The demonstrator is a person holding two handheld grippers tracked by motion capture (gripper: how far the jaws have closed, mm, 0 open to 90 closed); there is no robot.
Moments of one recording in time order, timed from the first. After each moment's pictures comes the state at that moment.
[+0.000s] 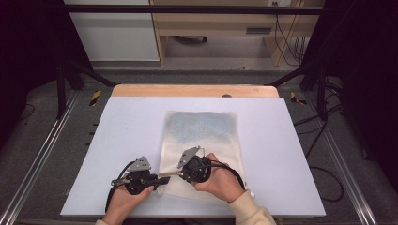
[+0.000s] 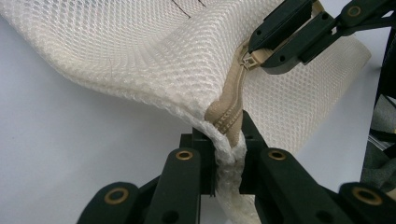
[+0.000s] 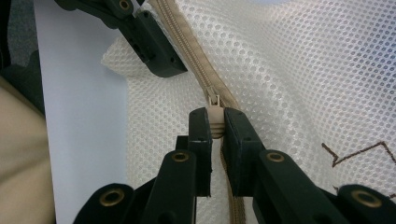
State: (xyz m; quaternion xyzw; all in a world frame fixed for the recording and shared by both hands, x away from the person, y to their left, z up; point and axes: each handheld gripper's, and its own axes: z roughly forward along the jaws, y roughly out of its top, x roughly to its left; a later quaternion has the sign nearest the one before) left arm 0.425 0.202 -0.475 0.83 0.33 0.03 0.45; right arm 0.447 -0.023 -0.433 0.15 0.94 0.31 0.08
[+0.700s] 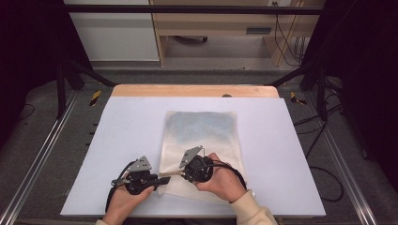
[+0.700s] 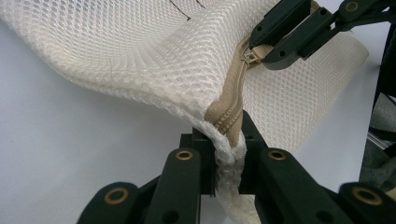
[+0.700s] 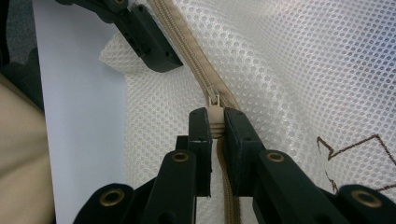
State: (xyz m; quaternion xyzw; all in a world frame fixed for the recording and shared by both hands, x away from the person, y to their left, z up) left arm 0.424 0.202 -0.473 0.83 0.33 0.03 0.45; right arm 0.446 -0.029 -0.431 0.15 0.94 0.31 0.08
